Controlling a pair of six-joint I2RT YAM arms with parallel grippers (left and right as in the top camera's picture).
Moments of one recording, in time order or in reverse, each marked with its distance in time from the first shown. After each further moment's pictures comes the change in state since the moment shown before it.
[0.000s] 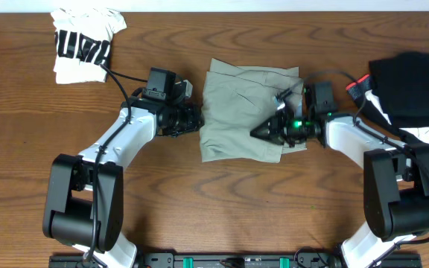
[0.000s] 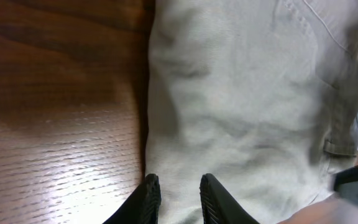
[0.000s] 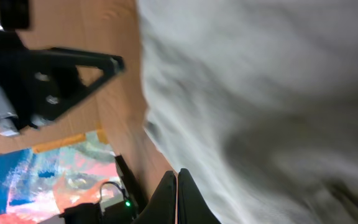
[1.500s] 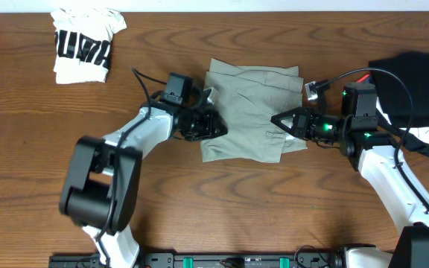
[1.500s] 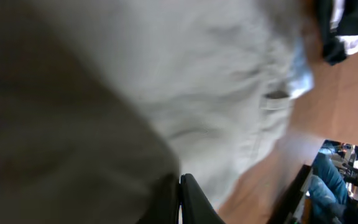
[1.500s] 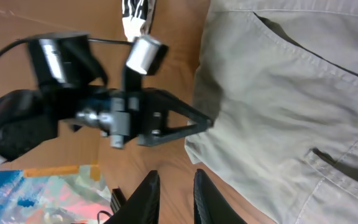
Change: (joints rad) left arm -0.076 0.137 0.000 0.120 0.292 0.045; right arm -0.115 -0.396 -0.090 0.035 0.051 0.026
